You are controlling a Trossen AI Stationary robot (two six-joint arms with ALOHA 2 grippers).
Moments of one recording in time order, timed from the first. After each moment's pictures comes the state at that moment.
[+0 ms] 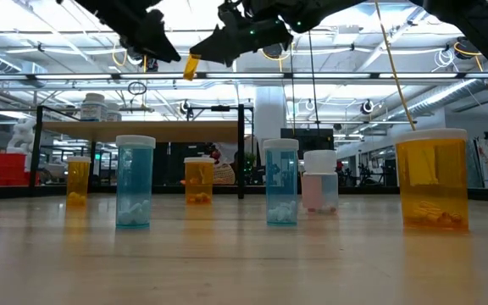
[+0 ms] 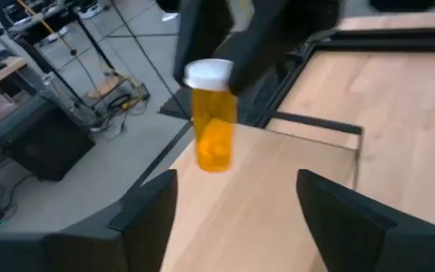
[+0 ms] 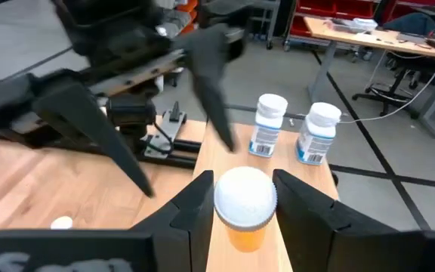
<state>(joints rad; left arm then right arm) 0.36 1.03 0.92 -0.28 -0.33 0.21 -0.49 2.04 1.94 -0.20 -0.56 -0.28</state>
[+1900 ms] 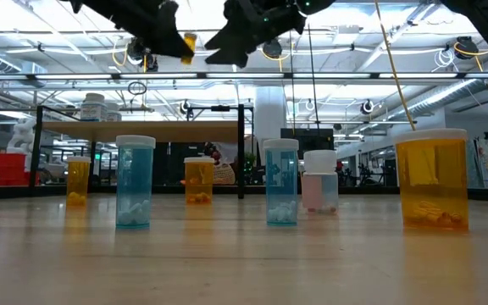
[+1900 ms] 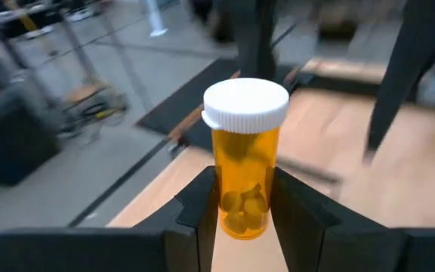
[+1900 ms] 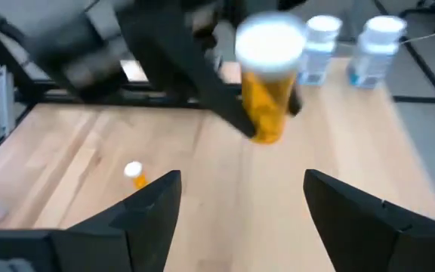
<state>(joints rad) 0.38 1.10 0.92 -0.11 -0.21 0.08 -0.45 1.95 1.92 -0.53 -0.55 -0.25</state>
